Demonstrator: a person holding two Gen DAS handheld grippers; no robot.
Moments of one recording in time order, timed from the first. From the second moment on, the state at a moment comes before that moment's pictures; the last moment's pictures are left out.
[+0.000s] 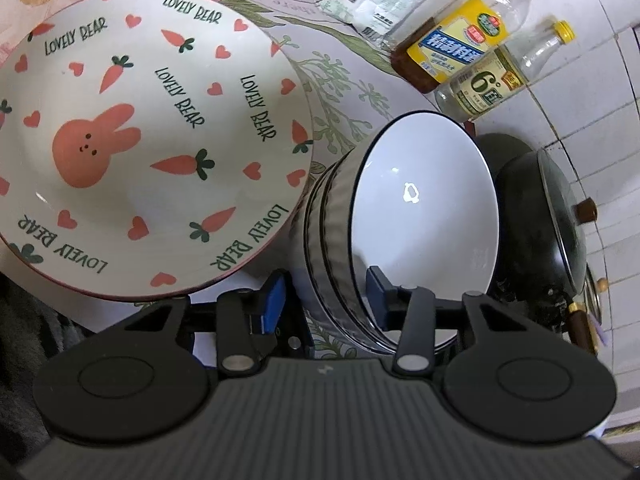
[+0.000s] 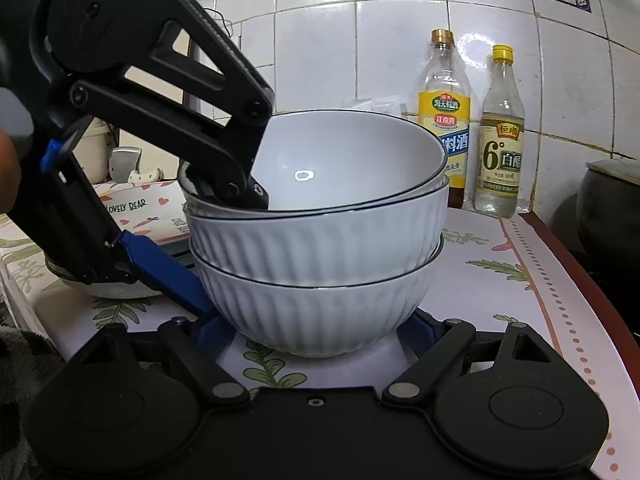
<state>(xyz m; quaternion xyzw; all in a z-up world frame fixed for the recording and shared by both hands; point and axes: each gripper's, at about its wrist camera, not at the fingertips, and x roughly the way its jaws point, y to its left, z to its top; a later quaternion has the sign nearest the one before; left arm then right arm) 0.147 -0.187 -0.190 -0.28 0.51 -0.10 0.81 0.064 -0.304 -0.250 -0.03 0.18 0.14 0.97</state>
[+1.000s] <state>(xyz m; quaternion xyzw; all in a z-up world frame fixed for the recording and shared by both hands) 0.115 -0.165 -0.104 -0.24 0.46 -0.14 0.84 0.033 -0.276 -0.180 -0.05 0.14 0.13 0.98</state>
